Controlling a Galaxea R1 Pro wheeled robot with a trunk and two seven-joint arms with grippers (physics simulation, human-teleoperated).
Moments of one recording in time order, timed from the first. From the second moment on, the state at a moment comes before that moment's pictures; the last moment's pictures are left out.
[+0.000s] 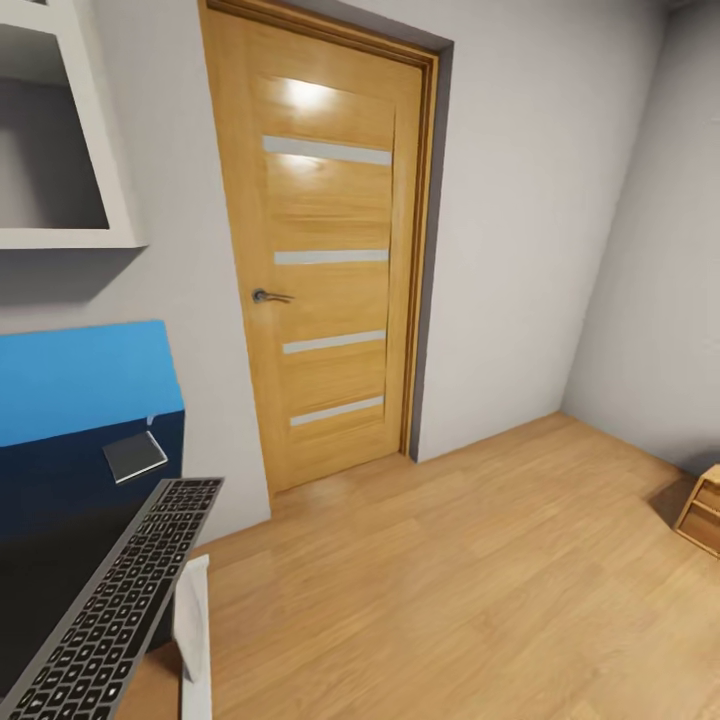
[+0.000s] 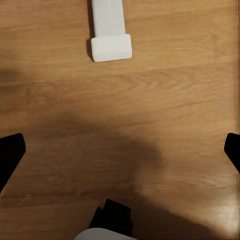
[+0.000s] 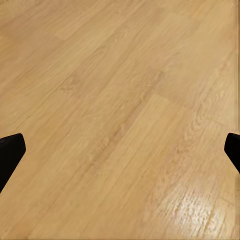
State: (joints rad) left arm -0.22 0.01 -0.16 -0.02 0.46 -0.35 0.12; right arm -0.19 -0.10 0.59 -0.14 -1.03 -0.71 -0.14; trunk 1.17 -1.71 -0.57
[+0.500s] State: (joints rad) left arm -0.22 0.01 -0.16 -0.02 0.46 -0.35 0.12; right arm -0.19 -0.10 0.59 -0.14 -1.03 -0.71 -0.14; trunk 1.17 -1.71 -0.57
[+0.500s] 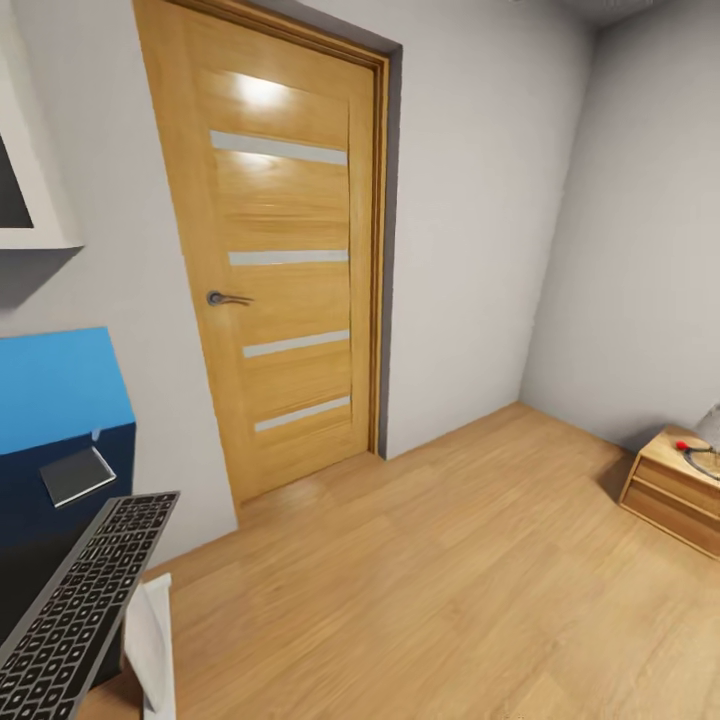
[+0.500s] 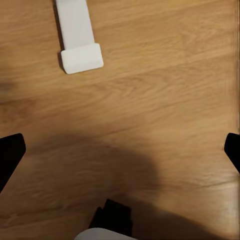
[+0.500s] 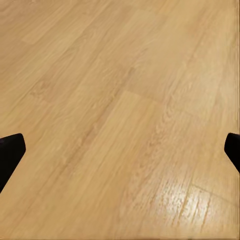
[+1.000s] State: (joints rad) left arm -0.22 0.01 -0.16 -0.02 0.46 -0.35 0.12; right arm -0.19 -0.10 0.59 -0.14 -1.03 -0.71 -0.14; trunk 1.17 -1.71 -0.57
